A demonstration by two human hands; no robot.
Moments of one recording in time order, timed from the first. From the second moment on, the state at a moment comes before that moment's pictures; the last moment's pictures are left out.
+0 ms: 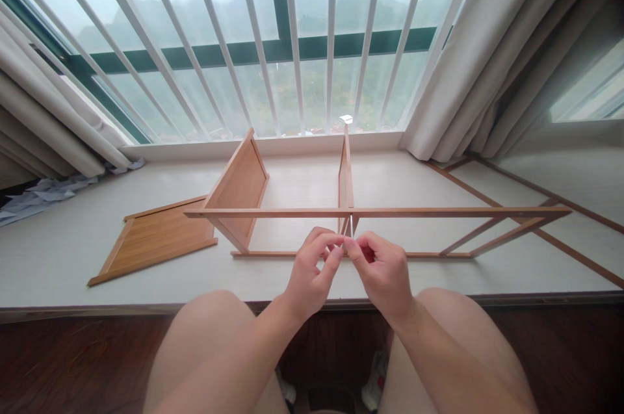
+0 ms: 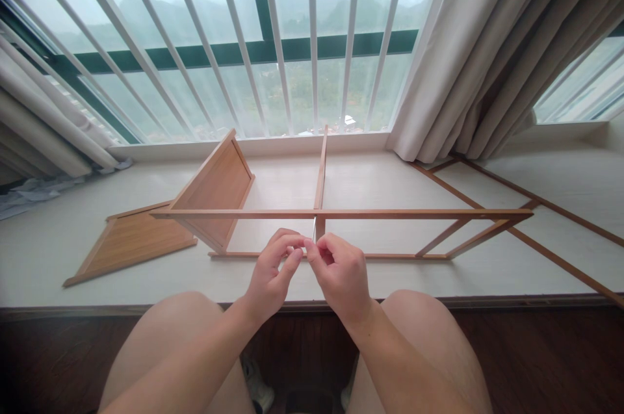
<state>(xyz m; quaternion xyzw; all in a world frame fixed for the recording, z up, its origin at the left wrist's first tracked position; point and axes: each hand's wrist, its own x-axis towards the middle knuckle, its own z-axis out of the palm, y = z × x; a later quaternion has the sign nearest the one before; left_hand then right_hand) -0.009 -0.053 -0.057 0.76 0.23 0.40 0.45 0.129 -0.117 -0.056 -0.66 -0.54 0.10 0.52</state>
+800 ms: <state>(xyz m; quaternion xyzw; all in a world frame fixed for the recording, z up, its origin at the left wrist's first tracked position) -0.009 -0.052 -0.060 0.71 0.27 0.41 0.50 0.106 -0.112 -0.053 -0.33 -0.24 0.61 0.68</state>
